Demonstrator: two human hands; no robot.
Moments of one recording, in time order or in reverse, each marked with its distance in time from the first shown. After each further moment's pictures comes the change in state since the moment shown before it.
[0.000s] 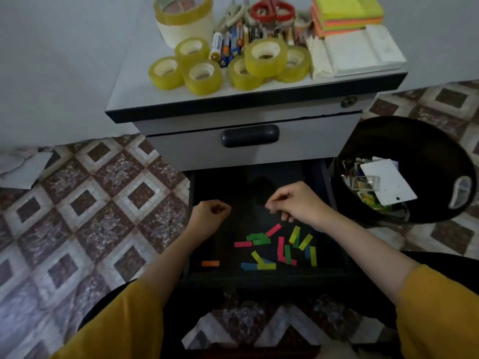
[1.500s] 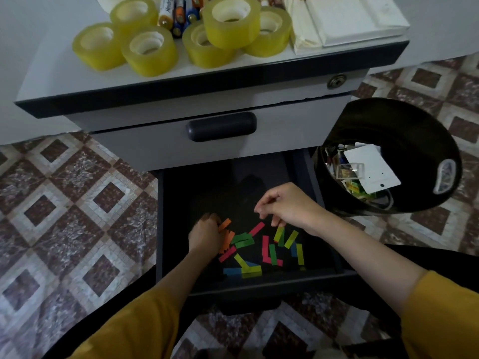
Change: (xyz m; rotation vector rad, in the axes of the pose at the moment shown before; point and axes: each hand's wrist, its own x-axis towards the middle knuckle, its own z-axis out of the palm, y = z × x) left_hand 0.031 -0.035 0.081 0.543 -0.039 -0.077; right_hand 0.007 0.015 -0.006 0.012 -0.019 0.126
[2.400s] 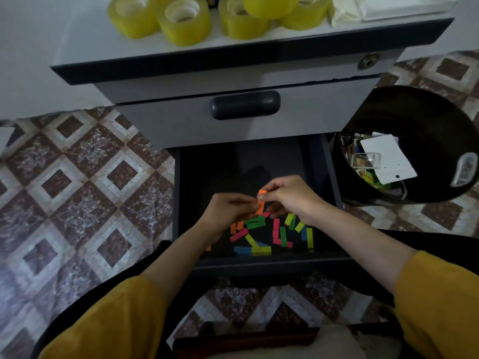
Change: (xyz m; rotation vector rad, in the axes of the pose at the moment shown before) left_hand -0.053 0.025 -0.066 -1.094 -0.359 -0.001; right_hand 0.004 0.001 0.030 0.246 0.007 0.109
